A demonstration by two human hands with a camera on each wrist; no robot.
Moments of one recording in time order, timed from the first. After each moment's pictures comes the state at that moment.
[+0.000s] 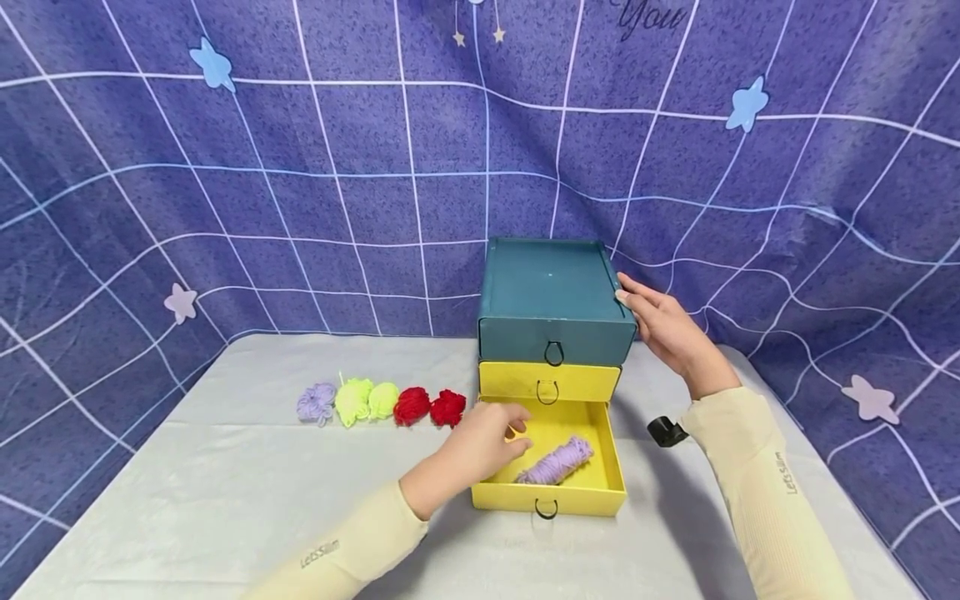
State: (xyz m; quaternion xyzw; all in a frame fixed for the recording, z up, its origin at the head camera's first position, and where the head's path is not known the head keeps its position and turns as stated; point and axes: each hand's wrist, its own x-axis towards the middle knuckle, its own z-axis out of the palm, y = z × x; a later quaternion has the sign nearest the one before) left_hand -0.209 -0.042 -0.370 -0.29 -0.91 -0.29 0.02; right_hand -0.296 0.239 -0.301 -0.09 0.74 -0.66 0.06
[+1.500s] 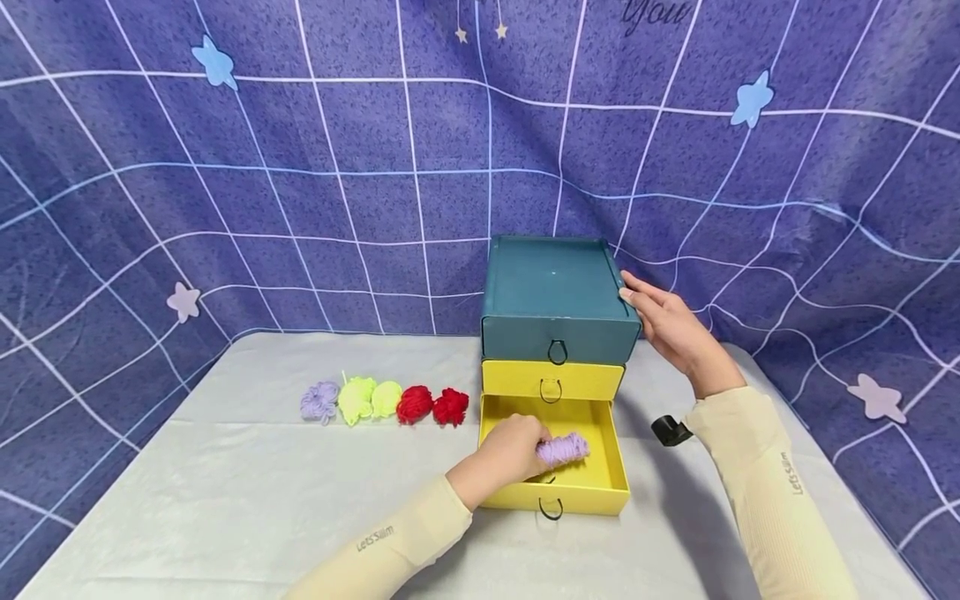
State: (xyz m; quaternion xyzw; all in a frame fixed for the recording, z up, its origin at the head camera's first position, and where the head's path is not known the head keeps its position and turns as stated) left_hand -0.220 -0.008 -0.403 -0.31 -0.93 -0.18 0.00; right_hand -0.294 0.237 -0.300 -0.10 0.73 -0.67 0.06
